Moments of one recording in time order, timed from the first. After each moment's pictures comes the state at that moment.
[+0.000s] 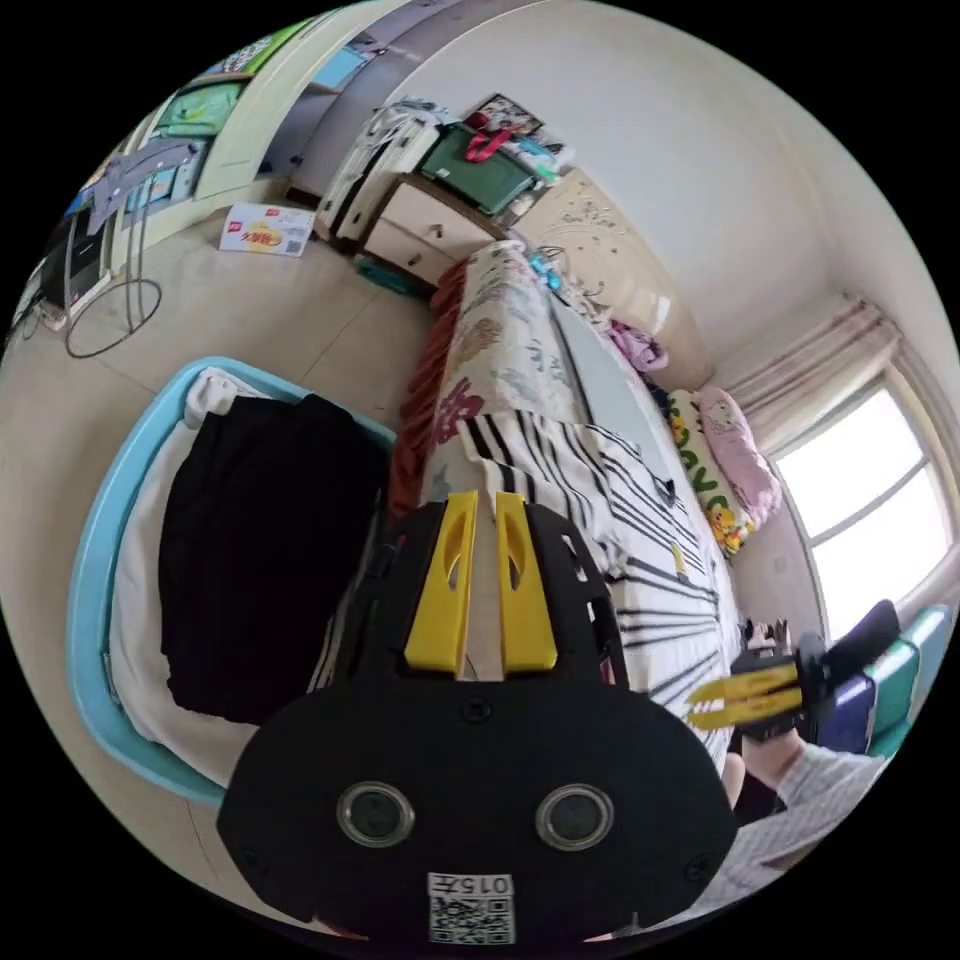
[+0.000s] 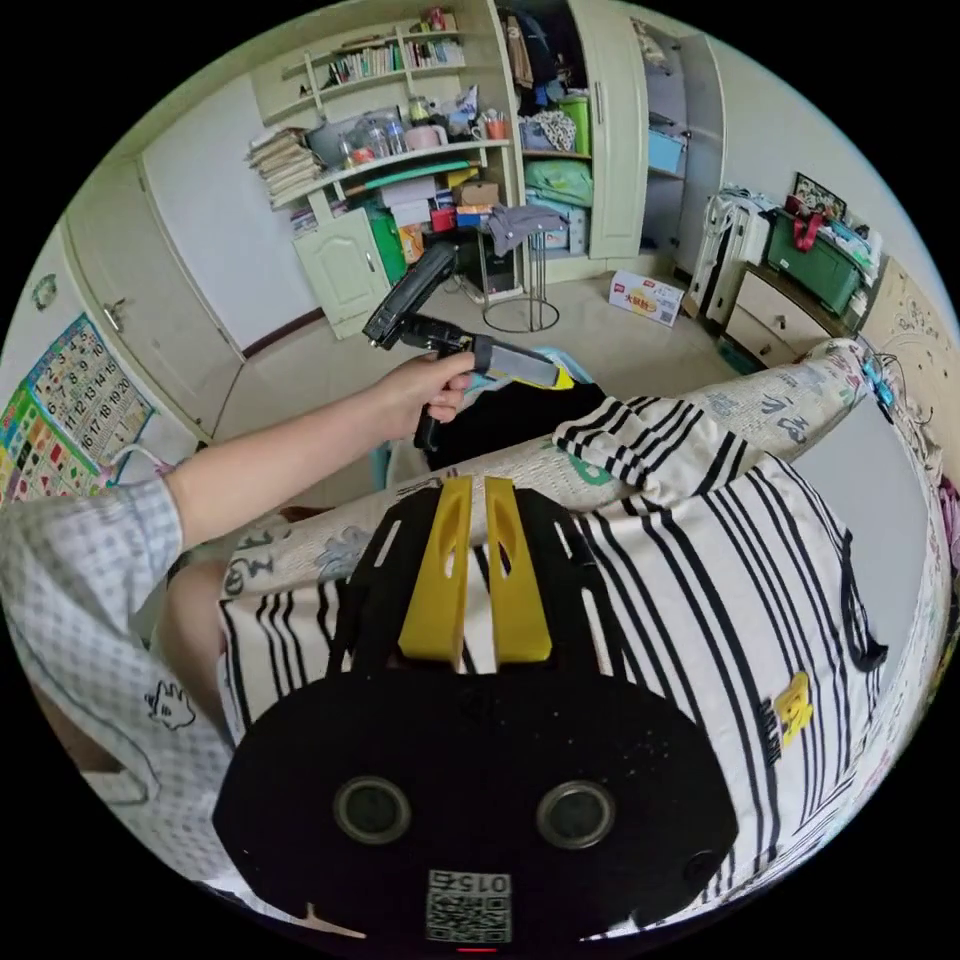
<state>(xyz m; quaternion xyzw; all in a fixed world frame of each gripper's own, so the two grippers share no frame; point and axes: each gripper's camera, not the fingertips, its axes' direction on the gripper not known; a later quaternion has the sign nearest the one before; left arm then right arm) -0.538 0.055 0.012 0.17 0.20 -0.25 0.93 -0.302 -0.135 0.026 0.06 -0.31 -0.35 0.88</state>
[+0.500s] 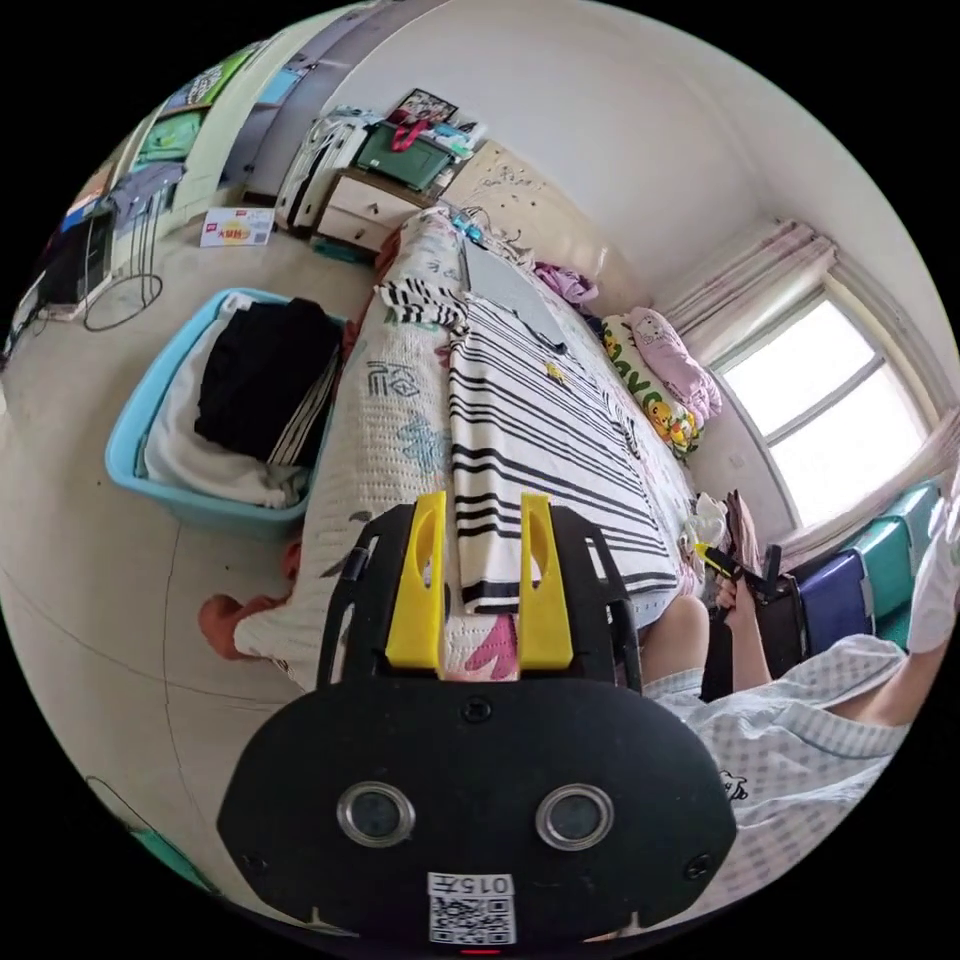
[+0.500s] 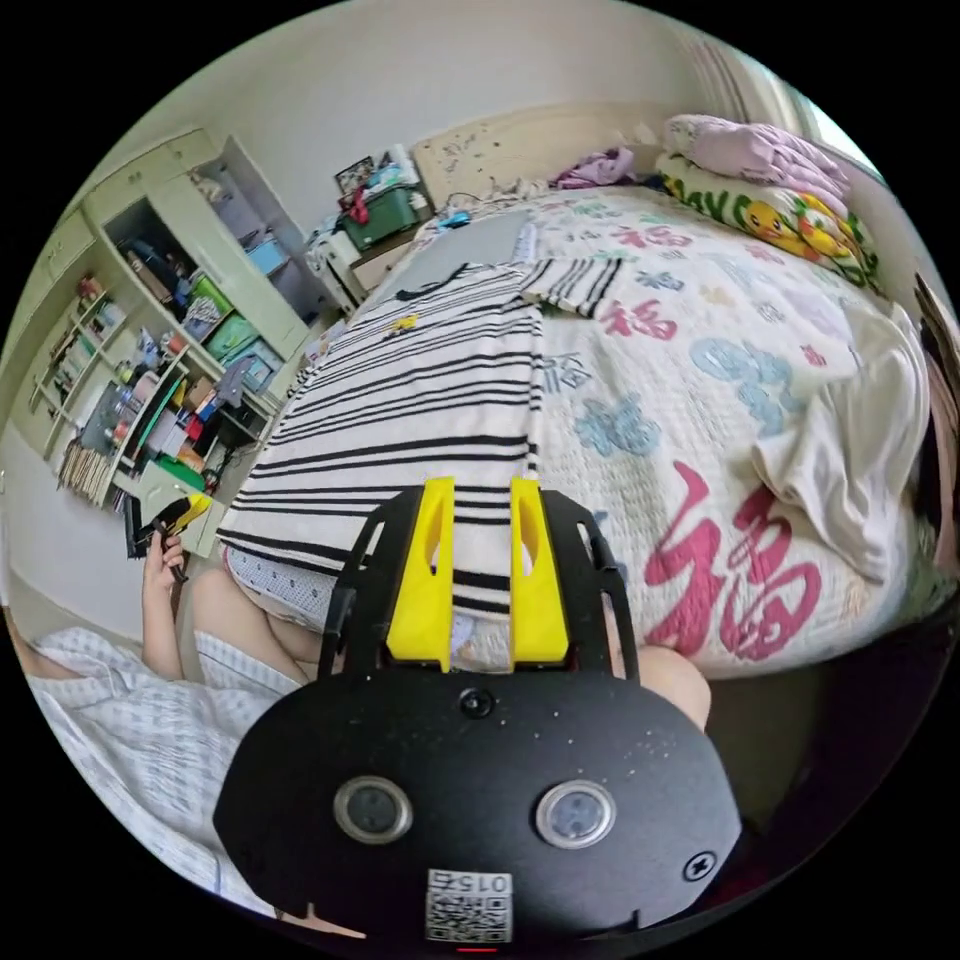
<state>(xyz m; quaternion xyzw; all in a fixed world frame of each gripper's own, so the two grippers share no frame) -0.370 0.264 -0.124 0.08 0.18 -0.27 0.94 0.150 0.121 -0.143 0.04 -0.17 0.17 0.97</state>
